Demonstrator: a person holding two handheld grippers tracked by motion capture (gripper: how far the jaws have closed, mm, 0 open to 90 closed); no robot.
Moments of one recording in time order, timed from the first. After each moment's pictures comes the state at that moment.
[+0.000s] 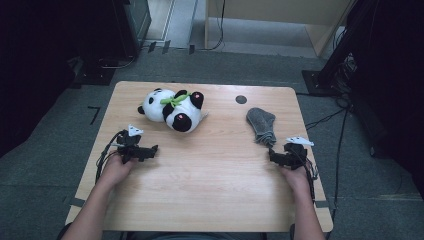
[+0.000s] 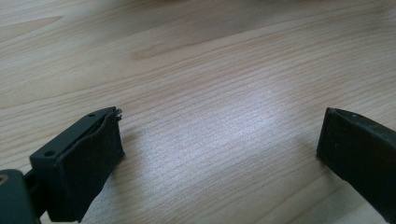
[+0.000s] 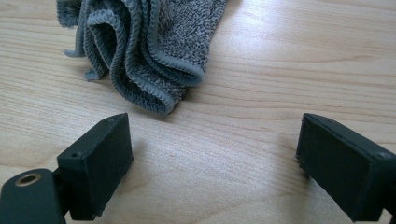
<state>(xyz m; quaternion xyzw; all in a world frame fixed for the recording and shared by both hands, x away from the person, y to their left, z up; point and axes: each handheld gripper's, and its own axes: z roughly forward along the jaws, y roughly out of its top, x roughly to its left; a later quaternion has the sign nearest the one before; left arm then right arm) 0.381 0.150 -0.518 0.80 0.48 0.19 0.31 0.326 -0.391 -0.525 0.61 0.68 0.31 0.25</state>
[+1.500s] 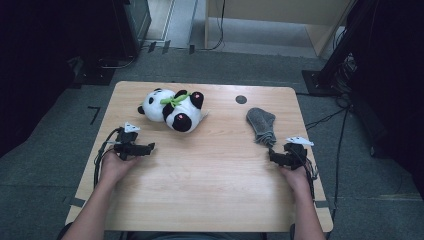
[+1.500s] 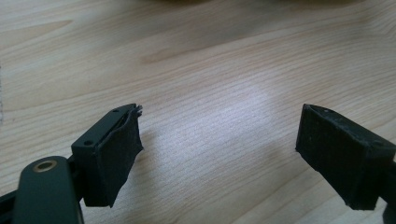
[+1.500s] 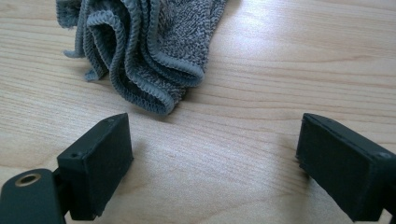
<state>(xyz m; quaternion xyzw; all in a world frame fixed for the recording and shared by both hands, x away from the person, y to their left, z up) 0.383 0.158 -0.503 0.80 0.49 0.17 0.31 0.326 -0.390 -0.525 0.61 0.68 0.31 0.25</state>
